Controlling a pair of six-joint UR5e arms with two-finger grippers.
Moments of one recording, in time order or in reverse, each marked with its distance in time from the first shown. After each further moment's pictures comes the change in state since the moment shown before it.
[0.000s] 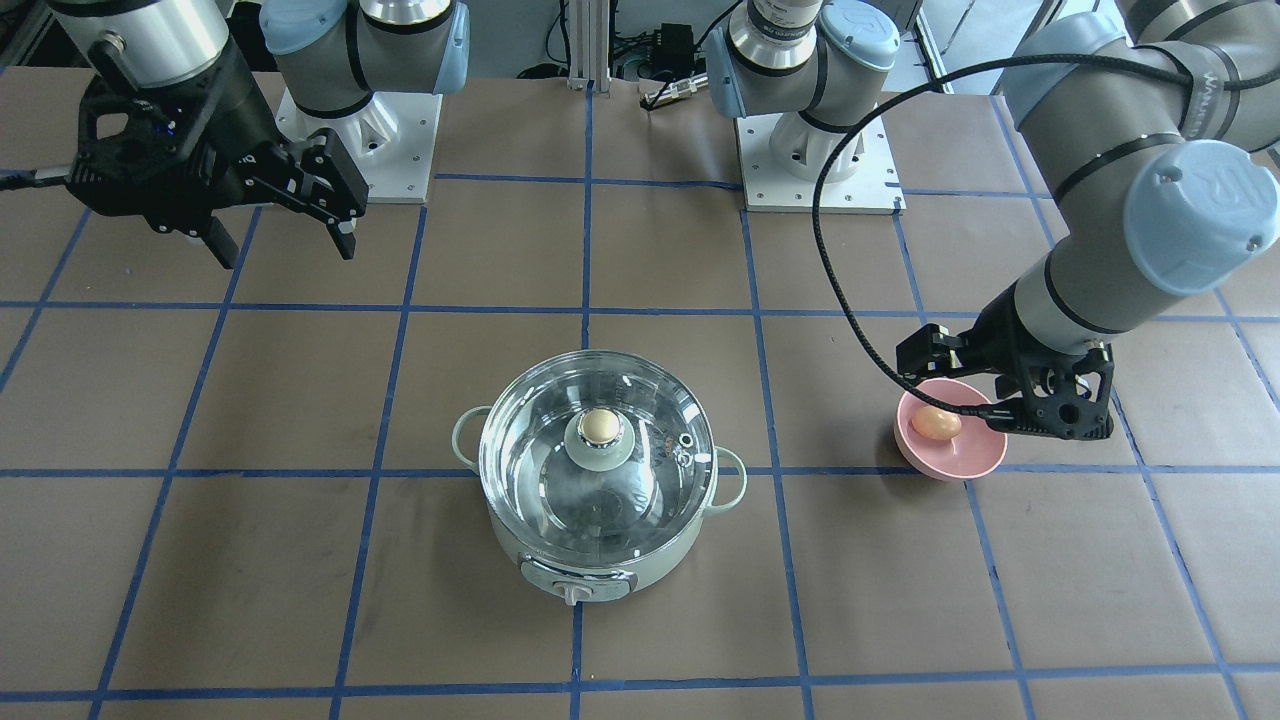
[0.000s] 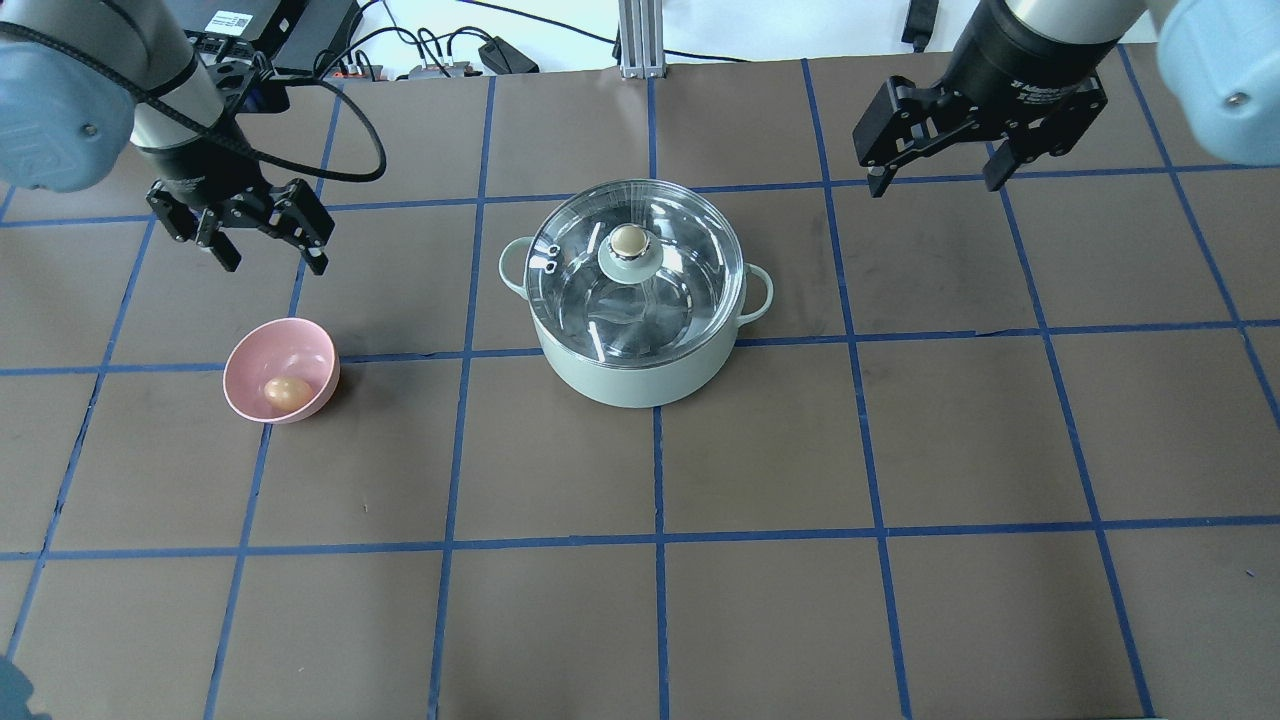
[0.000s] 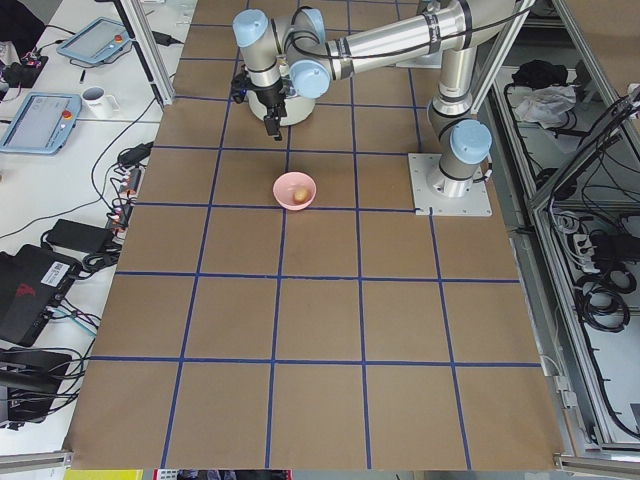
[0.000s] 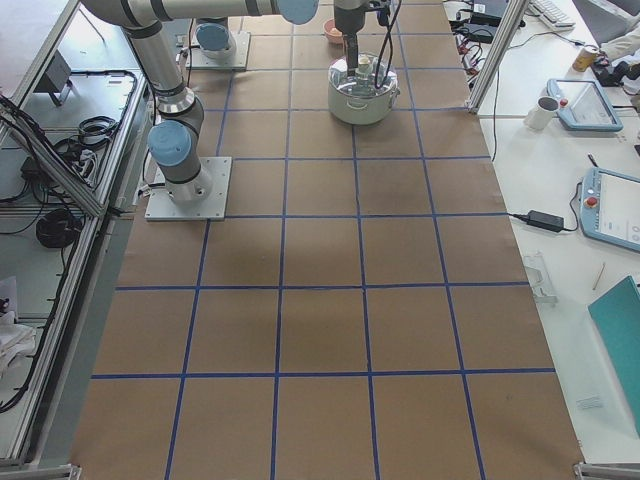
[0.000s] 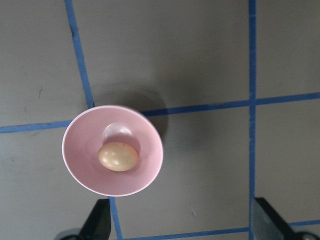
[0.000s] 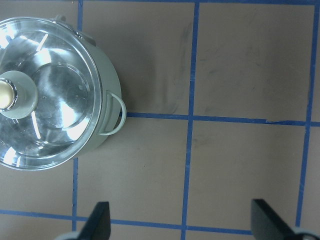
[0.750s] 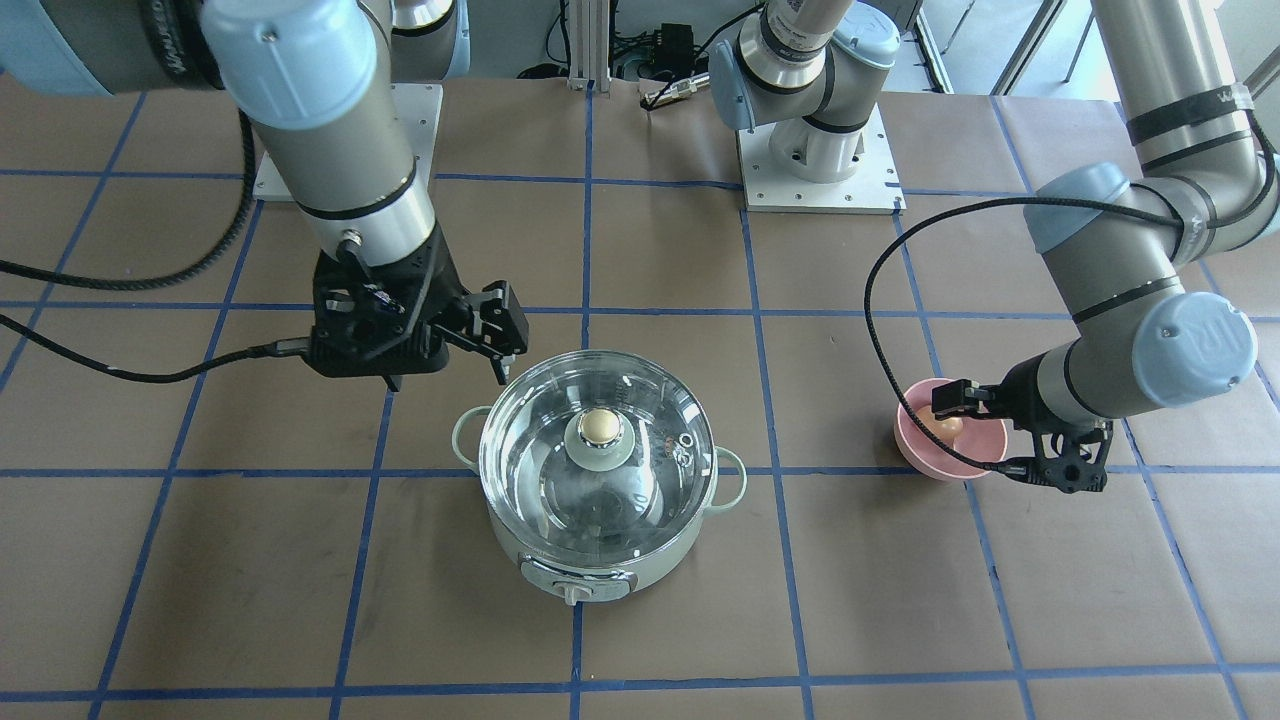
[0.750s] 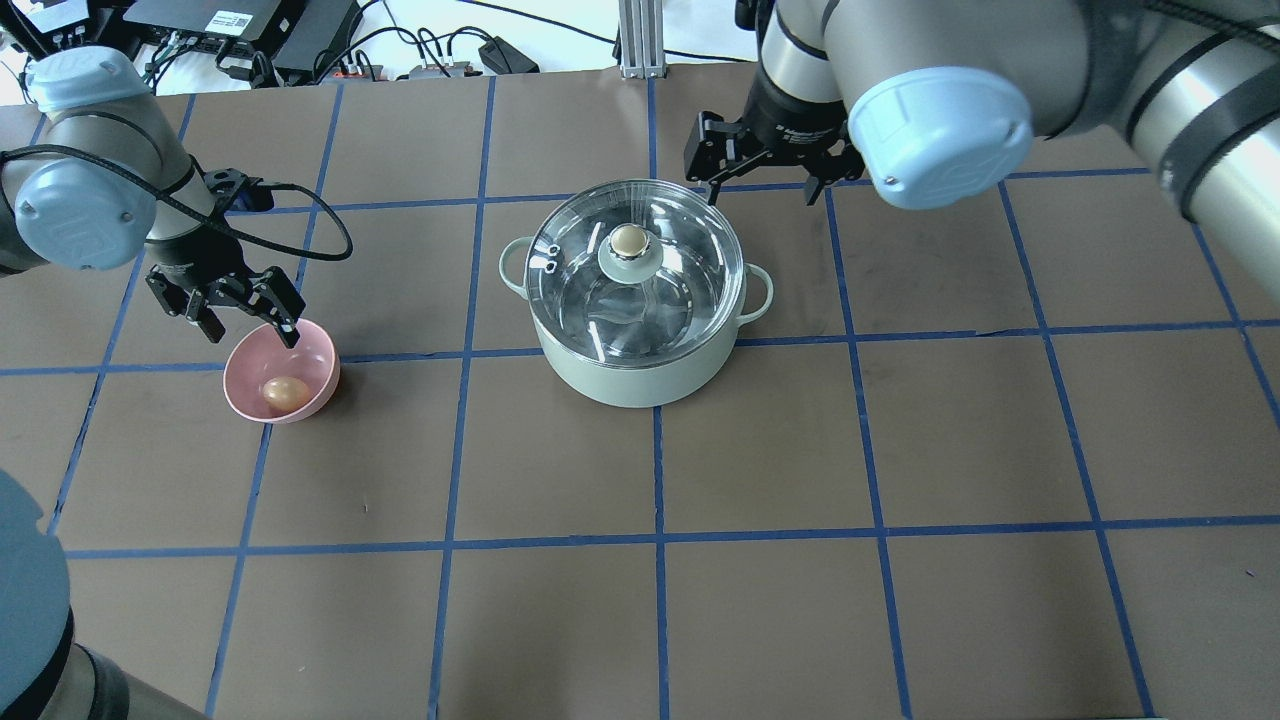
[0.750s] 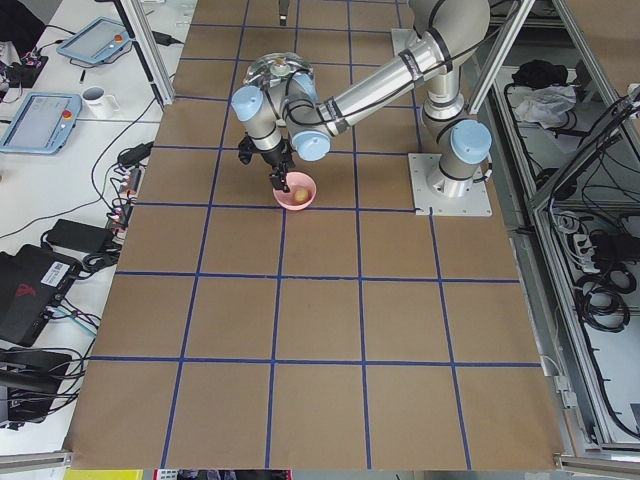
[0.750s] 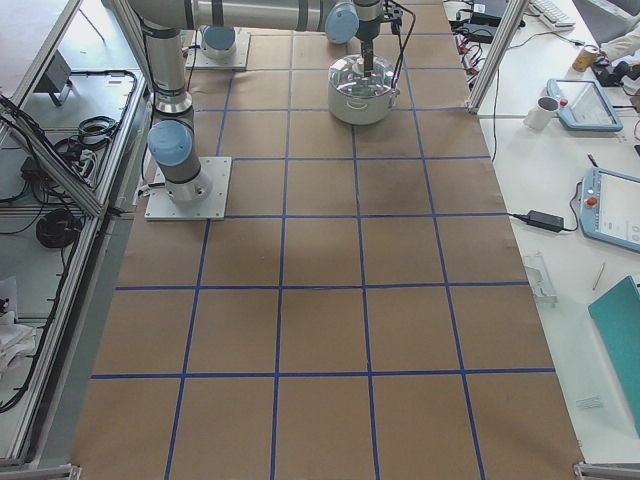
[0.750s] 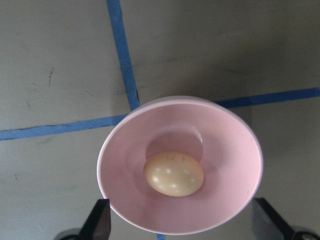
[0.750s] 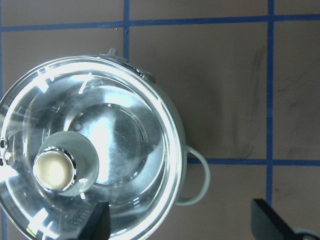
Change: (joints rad) left arm 0.133 -0.132 -0.135 0.159 0.069 0.149; right arm 0.203 0.225 -0.005 -0.280 0.002 0.257
